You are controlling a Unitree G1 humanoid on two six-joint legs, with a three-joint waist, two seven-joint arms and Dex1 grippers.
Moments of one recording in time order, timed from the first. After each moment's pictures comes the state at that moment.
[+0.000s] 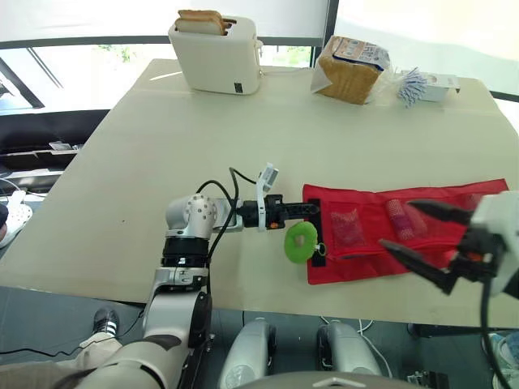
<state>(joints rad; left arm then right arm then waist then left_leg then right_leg) -0.71 0.19 0.16 0.24 -0.75 1.42 -0.73 0.15 -0.85 -0.38 -0.97 1.02 0.84 0.44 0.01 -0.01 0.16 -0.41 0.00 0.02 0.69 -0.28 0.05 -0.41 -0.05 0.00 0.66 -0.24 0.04</state>
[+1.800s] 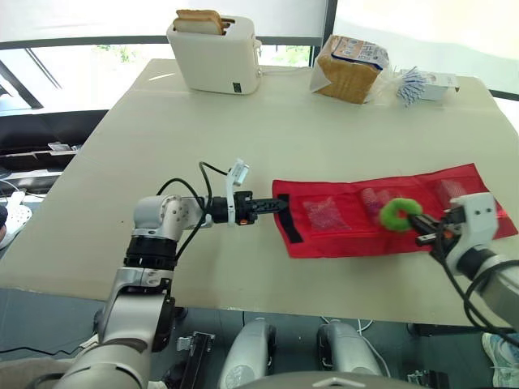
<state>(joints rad) -0.66 0.54 -0.01 0.32 -0.67 1.13 -0.97 0.10 -0.65 -0.47 -0.61 0.68 0.95 0.08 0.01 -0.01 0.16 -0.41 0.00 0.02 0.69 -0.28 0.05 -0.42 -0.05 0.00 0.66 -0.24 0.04</state>
